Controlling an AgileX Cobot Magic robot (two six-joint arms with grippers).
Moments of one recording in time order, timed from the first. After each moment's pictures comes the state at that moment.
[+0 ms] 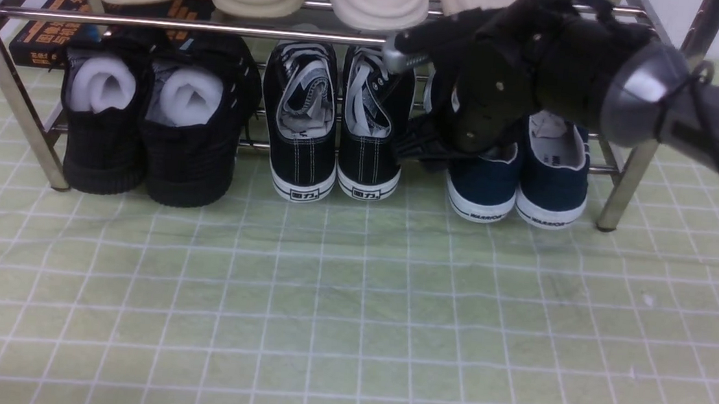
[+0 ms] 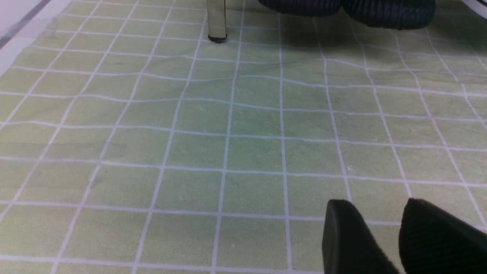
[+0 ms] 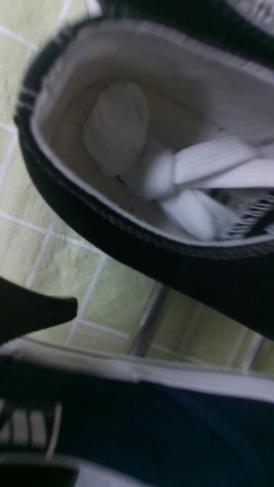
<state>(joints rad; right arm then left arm) 0.59 2.09 -1.82 -0.30 0.83 0.35 -0.07 -0.01 0.02 0.16 0.38 -0.21</state>
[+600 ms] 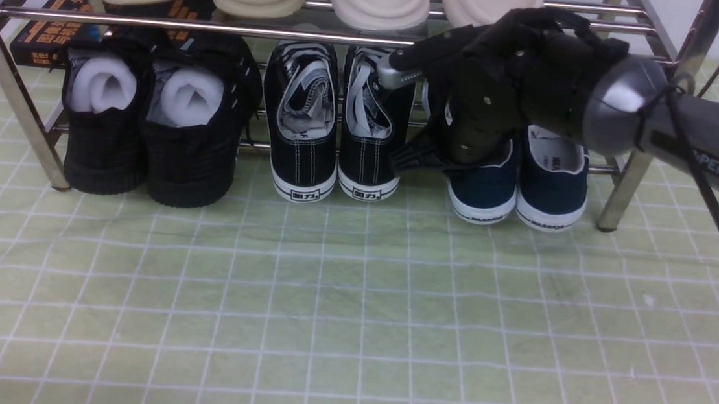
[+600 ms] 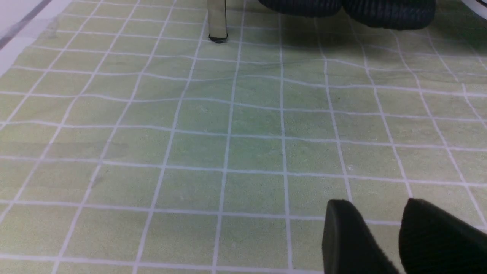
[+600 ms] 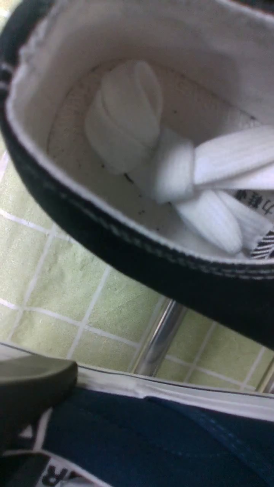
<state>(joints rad) 0.59 2.11 -1.82 -0.32 0.84 0.35 -0.07 -0.01 0.02 0.16 0.38 -0.21</state>
